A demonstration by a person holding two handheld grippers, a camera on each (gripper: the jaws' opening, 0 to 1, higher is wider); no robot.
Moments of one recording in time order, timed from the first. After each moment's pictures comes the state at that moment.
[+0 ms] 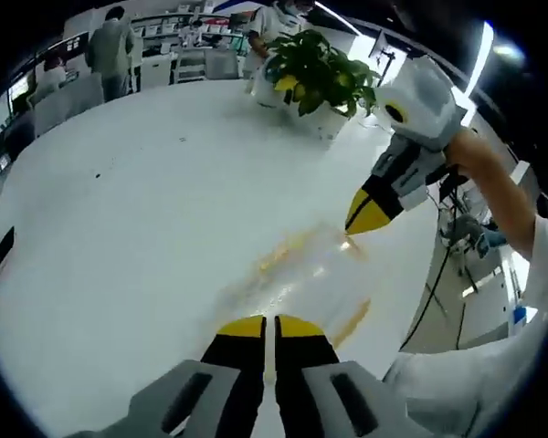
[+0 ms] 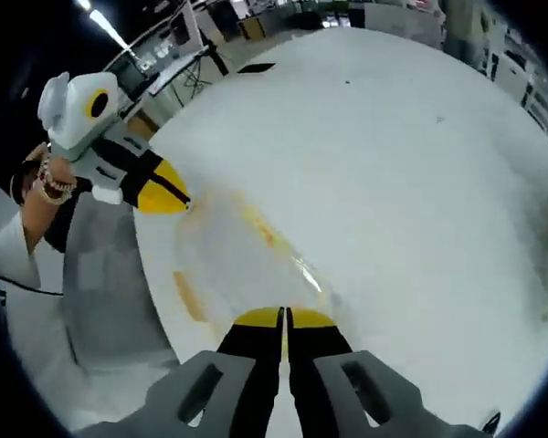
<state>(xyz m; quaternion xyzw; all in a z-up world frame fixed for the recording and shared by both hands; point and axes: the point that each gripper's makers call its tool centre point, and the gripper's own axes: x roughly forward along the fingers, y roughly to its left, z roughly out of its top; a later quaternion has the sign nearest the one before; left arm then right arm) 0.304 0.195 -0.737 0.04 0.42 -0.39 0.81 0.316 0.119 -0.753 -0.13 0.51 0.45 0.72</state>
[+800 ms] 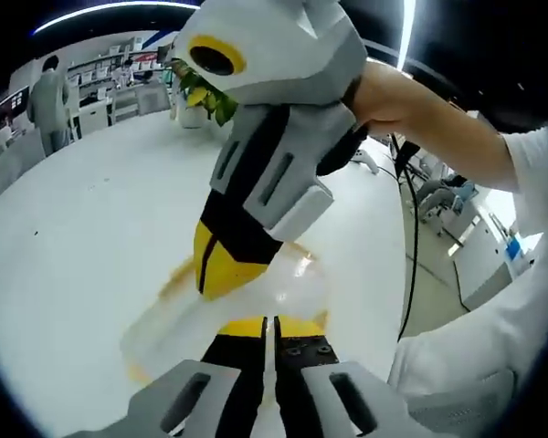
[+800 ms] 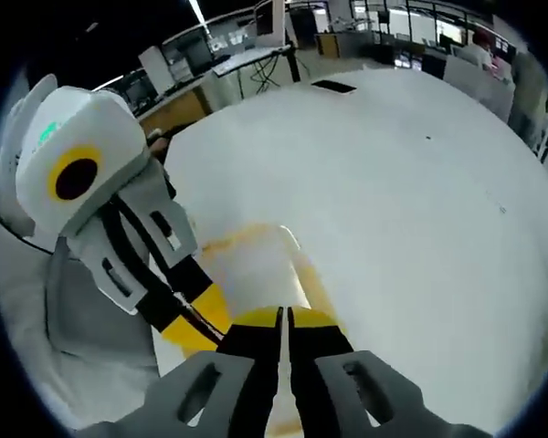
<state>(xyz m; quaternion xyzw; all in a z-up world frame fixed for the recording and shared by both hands) 0.282 0.143 -0.762 0.10 0.36 -0.49 0.79 0.318 0.169 -0.764 -0.19 0.43 0.55 0.69</state>
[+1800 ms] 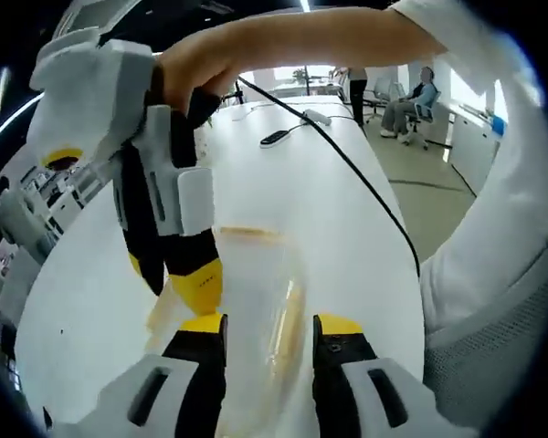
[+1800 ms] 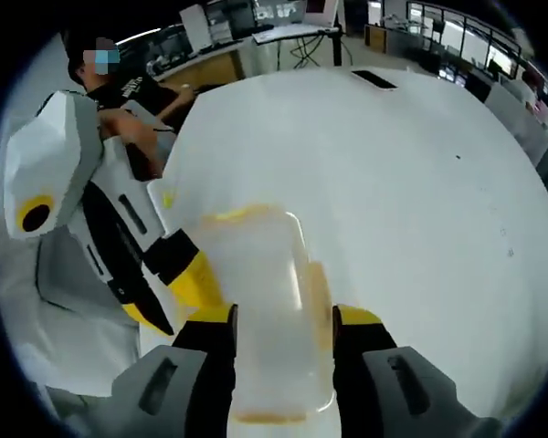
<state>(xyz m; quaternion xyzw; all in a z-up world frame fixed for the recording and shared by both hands) 0.254 0.139 -0.769 0.32 0.23 -0.55 0.74 0.322 0.169 -0.771 -0.27 0.43 0.59 0.63</state>
